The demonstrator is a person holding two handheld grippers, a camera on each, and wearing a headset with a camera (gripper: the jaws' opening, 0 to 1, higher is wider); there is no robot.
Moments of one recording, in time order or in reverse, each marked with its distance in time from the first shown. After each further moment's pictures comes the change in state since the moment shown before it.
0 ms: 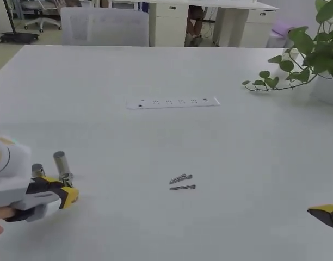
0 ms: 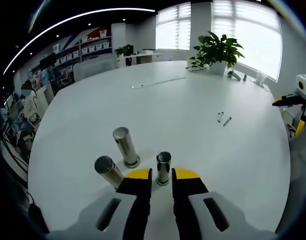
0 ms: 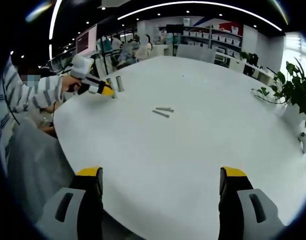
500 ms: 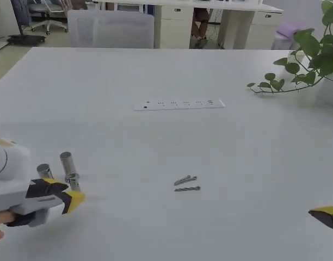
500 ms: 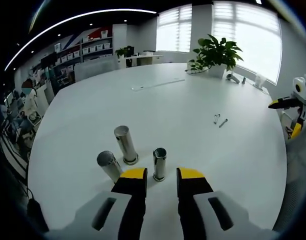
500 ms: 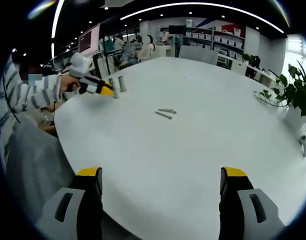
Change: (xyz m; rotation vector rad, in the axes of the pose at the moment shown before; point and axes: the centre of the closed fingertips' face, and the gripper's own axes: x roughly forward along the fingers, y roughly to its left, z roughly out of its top) left arm -0.010 -0.003 -0.001 -0.020 -0.017 -0.006; right arm 0.004 0.005 0.003 -0.015 -0.010 0.010
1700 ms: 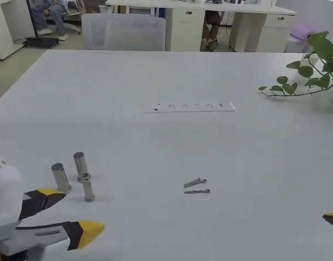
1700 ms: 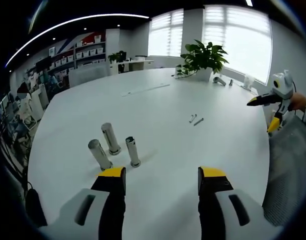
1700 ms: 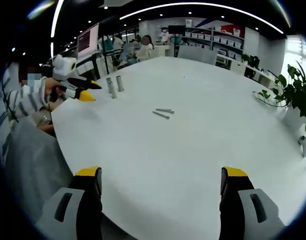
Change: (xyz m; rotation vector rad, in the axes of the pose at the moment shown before) left arm -0.041 -0.041 -0.005 0.031 -0.044 -0.077; right arm 0.002 -0.005 0.000 -0.004 -0.001 -0.012
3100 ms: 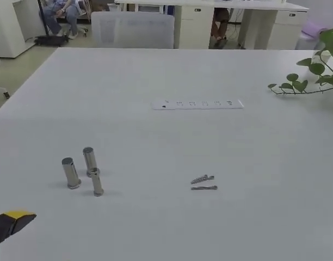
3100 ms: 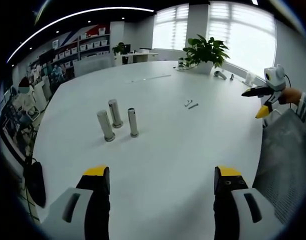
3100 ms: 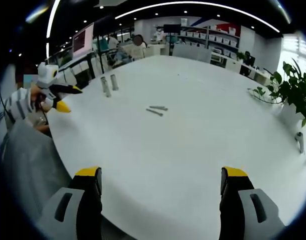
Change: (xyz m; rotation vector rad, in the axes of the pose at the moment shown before) left arm -0.045 -0.013 -0.038 -0.045 0.060 0.027; right arm -0.003 -0.011 -0.006 0.017 0.007 -0.038
